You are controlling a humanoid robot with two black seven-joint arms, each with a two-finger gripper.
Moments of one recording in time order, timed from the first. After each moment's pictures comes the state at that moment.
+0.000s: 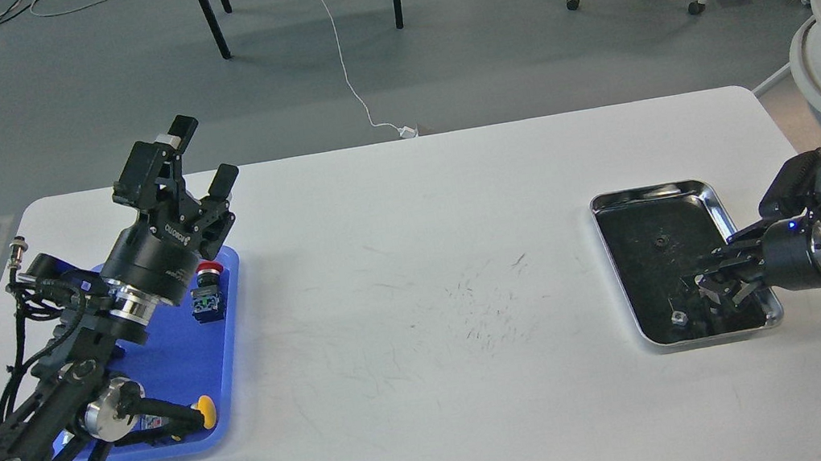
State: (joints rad) left arm -0.29 0.35 -1.07 -1.25 0.84 -0.19 -0.49; right arm 1.34 -0.61 -1.10 1.05 -1.20 -0.32 0.49
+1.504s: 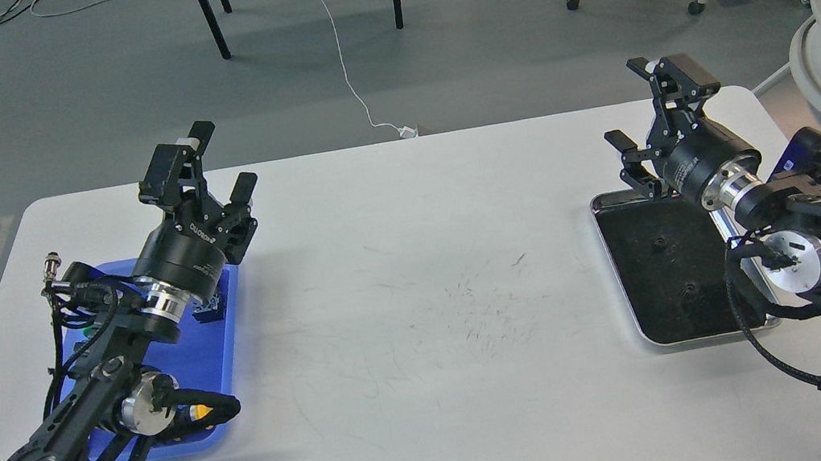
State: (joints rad) left arm -0.26 0.21 -1.15 -1.26 0.83 -0.16 -0.32; right arm 0.76 -0.66 0.23 1.26 0.05 -0.02 0.49
